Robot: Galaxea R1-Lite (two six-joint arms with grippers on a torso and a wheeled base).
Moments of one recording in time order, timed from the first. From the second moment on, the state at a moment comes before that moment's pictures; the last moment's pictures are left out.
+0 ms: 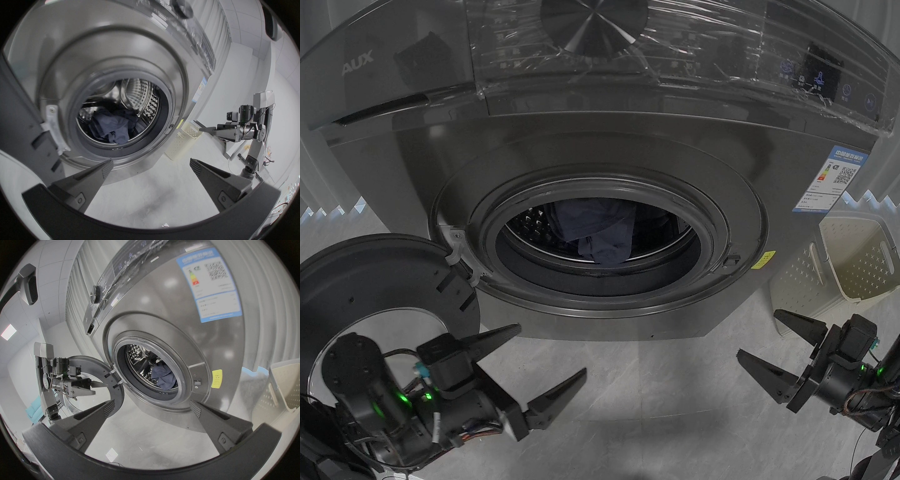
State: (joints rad) left arm -0.83 1.52 -0.19 -1.26 0.12 -0.08; right arm 0.67 1.42 -0.02 -1.43 0.00 0.10
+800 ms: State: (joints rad) left arm -0.55 0.85 -0.02 -0.79 0.13 -0.04; right arm 0.27 0.61 -0.02 -0.51 -0.01 0.01
